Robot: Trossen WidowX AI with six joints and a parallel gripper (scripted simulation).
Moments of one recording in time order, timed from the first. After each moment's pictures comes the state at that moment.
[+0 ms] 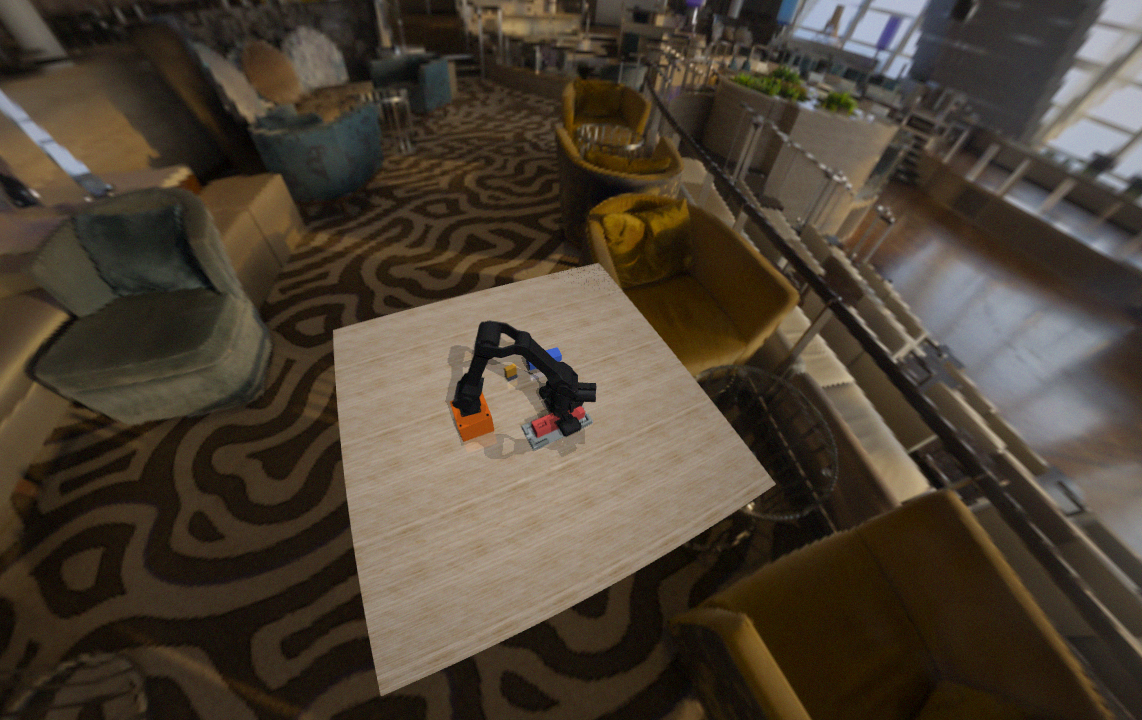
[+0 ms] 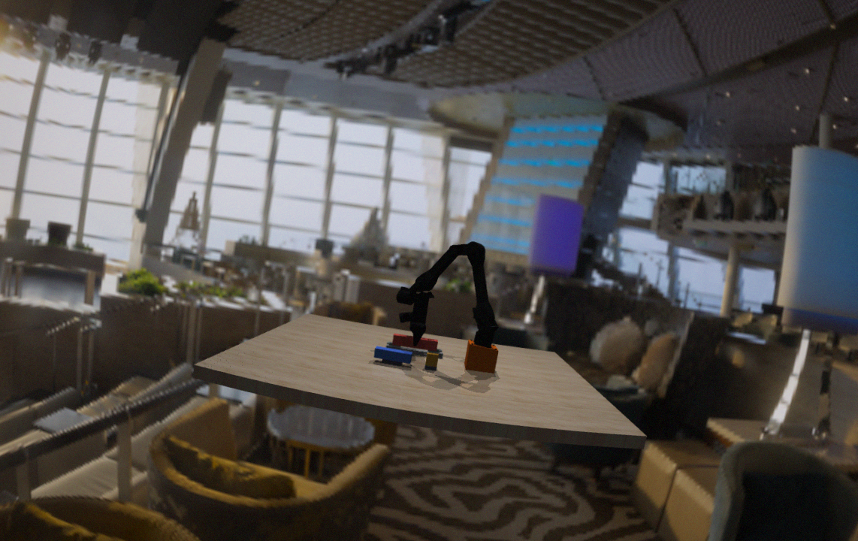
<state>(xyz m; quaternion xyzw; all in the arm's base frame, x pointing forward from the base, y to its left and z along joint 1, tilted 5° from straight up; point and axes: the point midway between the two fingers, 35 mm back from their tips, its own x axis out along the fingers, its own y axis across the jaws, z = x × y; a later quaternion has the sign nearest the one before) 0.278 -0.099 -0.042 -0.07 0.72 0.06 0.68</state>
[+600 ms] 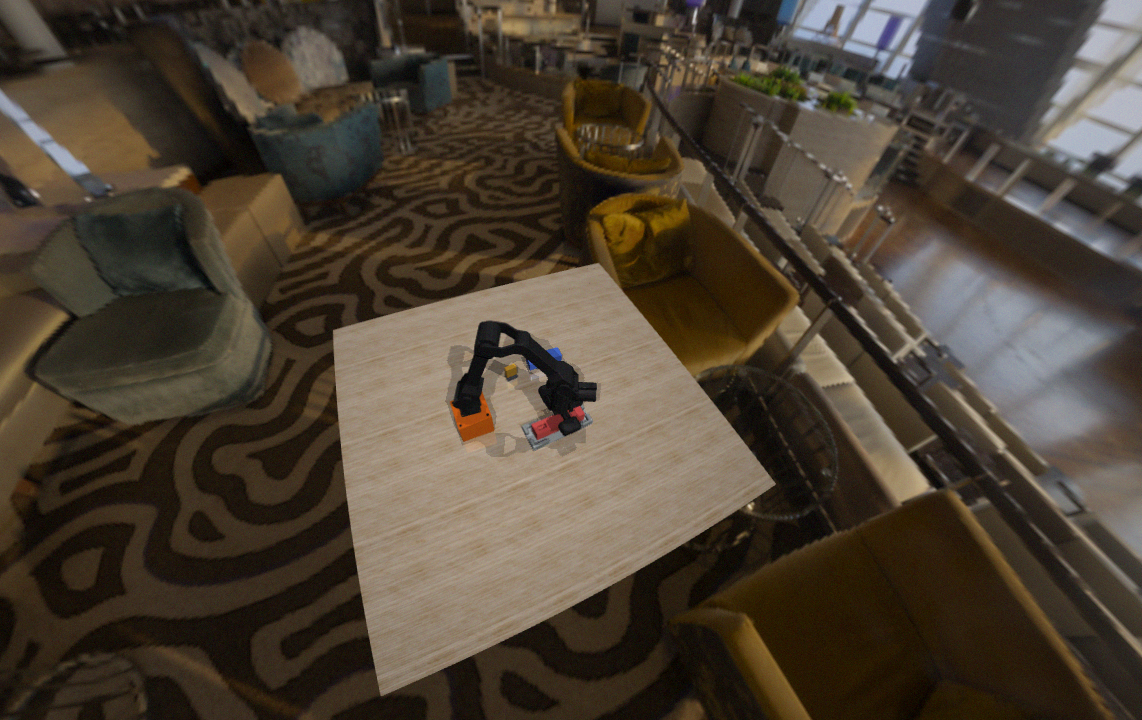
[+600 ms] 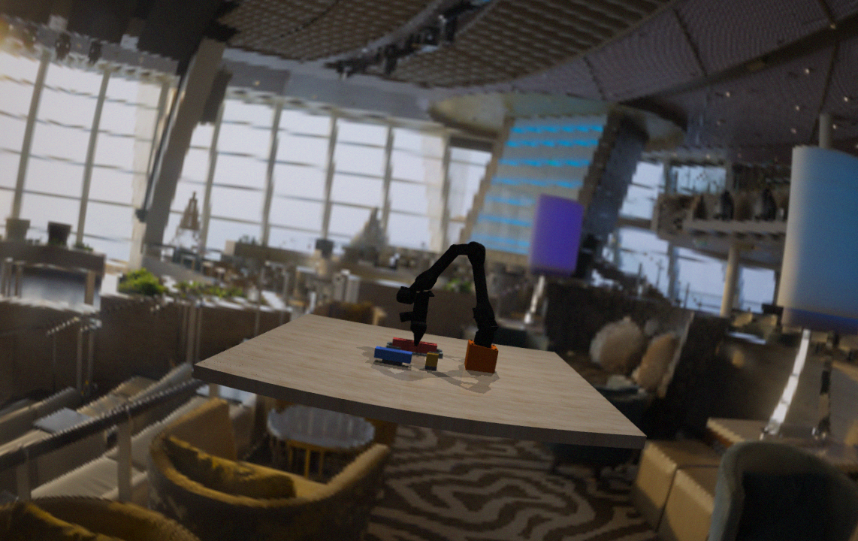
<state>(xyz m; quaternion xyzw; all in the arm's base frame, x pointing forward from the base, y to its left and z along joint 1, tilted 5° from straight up) 0.276 -0.098 -0.037 -0.07 0.73 0.06 0.68</state>
